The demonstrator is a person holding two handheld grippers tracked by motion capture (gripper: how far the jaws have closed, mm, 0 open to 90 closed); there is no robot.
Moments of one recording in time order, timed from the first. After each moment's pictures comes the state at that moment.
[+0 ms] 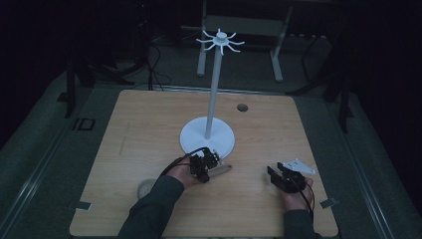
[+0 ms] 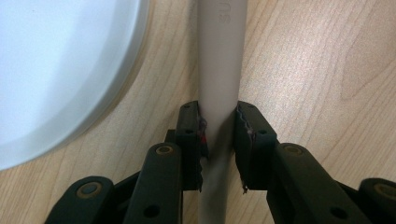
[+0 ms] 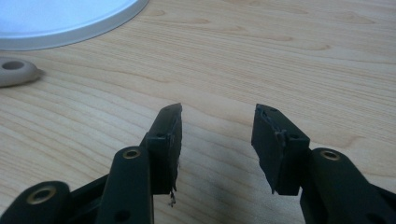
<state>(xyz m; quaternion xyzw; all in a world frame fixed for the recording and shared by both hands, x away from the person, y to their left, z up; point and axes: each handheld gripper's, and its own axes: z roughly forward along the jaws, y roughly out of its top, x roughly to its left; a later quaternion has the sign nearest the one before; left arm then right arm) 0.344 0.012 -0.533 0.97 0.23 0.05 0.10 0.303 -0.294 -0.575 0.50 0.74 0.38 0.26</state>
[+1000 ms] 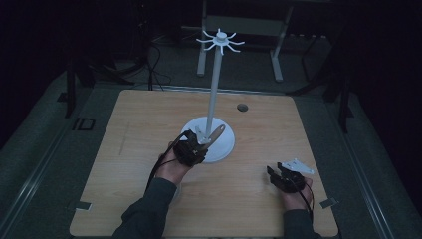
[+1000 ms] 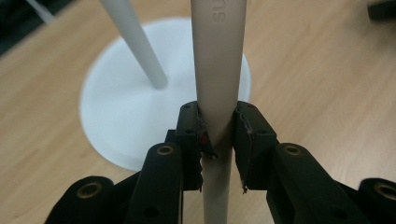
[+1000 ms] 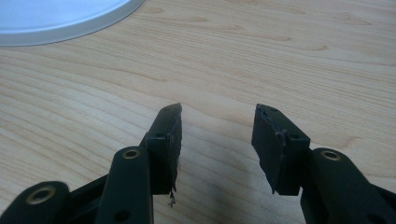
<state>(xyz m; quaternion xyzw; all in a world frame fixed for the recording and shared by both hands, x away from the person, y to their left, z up) 0.326 0.050 -0.457 0.86 0.34 0.22 0.30 0.303 -0.292 -0.575 0.49 0.74 0.37 0.27</state>
